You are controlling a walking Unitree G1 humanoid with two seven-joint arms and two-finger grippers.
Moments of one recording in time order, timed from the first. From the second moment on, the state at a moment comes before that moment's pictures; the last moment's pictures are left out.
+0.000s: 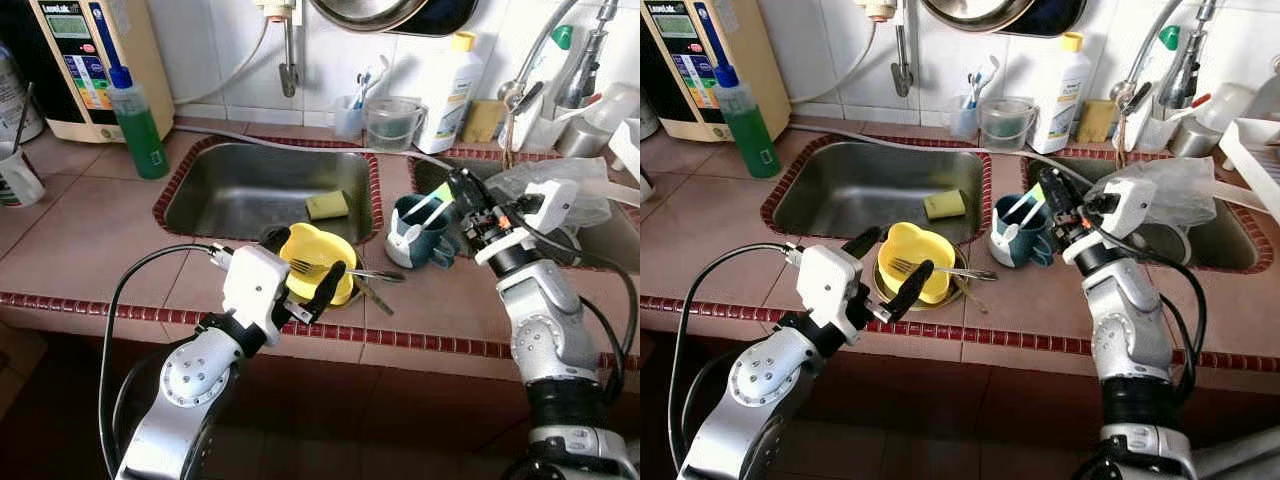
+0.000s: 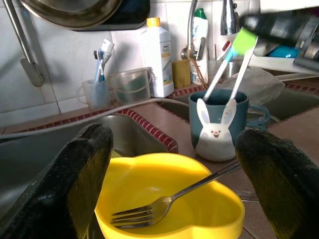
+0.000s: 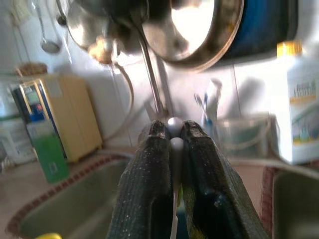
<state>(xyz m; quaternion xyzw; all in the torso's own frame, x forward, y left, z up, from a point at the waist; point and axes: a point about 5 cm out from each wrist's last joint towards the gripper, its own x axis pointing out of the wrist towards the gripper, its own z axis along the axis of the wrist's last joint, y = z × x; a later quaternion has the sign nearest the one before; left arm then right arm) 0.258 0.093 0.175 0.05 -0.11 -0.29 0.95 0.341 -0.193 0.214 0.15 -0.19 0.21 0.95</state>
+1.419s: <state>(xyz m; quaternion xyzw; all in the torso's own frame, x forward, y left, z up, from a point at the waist) 0.303 0.153 0.215 -0.03 -0.15 -0.15 0.98 0.303 -0.173 0.271 -0.02 -0.31 0.09 0.94</state>
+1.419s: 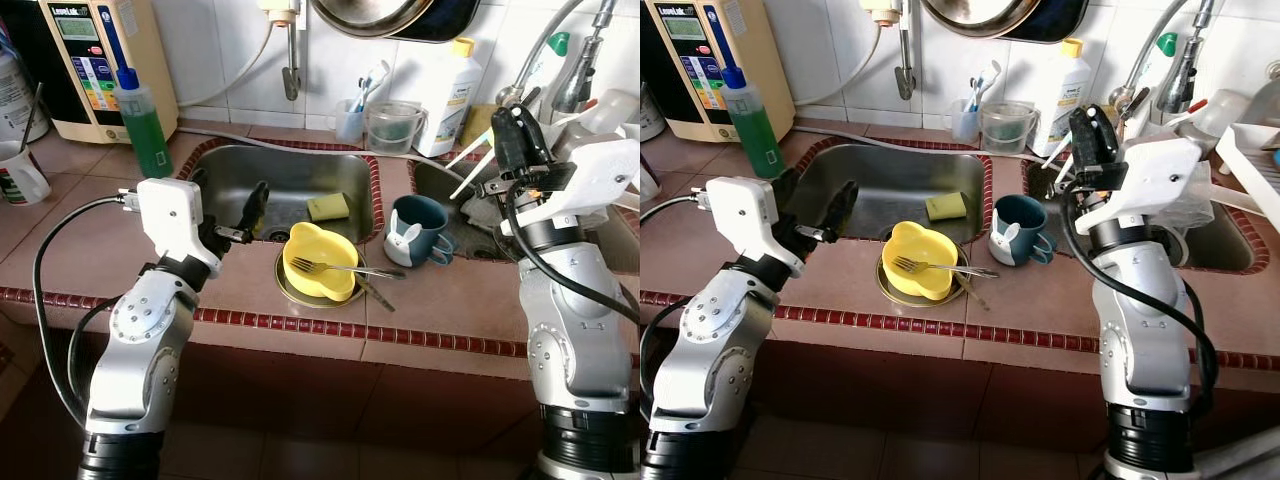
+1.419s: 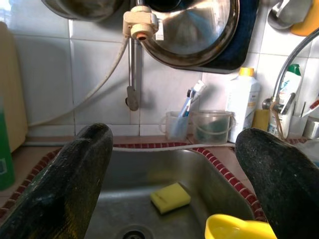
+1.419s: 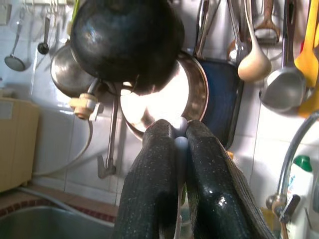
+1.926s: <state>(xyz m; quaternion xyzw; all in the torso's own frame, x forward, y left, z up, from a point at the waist) 0.306 0.151 0.221 -0.03 -0.16 -0.15 0.98 0.304 -0.167 0.275 -0.03 -0.32 0.09 0.94</state>
